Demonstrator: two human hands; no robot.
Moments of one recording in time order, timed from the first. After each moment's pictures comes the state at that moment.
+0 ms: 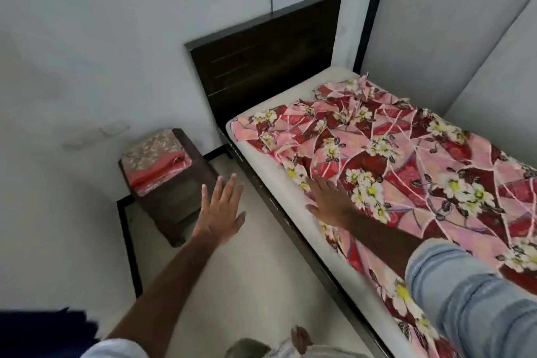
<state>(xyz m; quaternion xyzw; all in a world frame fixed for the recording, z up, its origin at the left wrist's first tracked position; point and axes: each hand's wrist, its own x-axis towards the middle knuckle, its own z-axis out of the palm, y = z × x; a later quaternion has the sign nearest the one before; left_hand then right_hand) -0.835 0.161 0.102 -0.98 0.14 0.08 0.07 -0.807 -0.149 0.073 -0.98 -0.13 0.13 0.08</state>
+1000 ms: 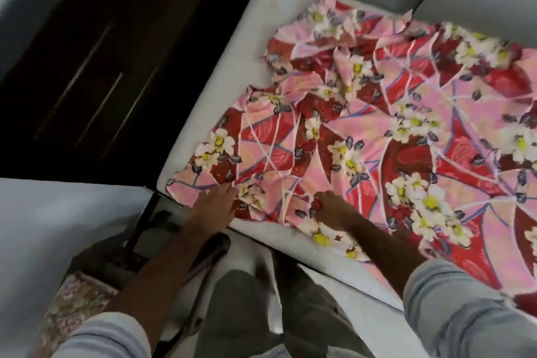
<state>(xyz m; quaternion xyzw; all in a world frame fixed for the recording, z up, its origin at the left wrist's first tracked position) -0.211 0.122 -0.104 -0.85 0.39 0.33 0.10 -0.397 -0.140 -0.141 -0.85 0.23 0.37 0.30</state>
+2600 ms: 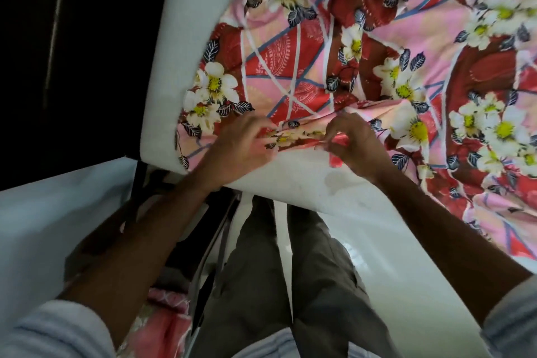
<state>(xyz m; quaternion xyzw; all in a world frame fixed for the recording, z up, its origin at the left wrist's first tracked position) -0.138 0.117 -0.196 -0.74 0.48 0.37 -0.29 -0.331 -0.096 -0.188 -0.85 0.26 0.06 0.46</state>
